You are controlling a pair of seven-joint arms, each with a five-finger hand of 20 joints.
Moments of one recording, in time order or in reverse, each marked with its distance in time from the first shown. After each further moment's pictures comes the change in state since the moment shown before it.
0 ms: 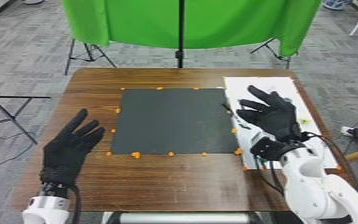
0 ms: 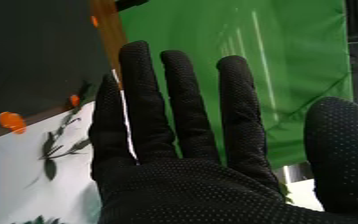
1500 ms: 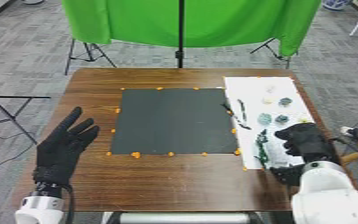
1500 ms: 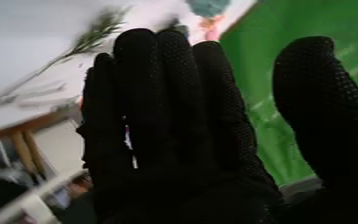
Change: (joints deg) left arm 1.2 1.8 -1.7 -0.4 -0.2 0.1 1.4; right arm -5.7 9.9 -1.9 -11.9 -74.1 4.5 60.8
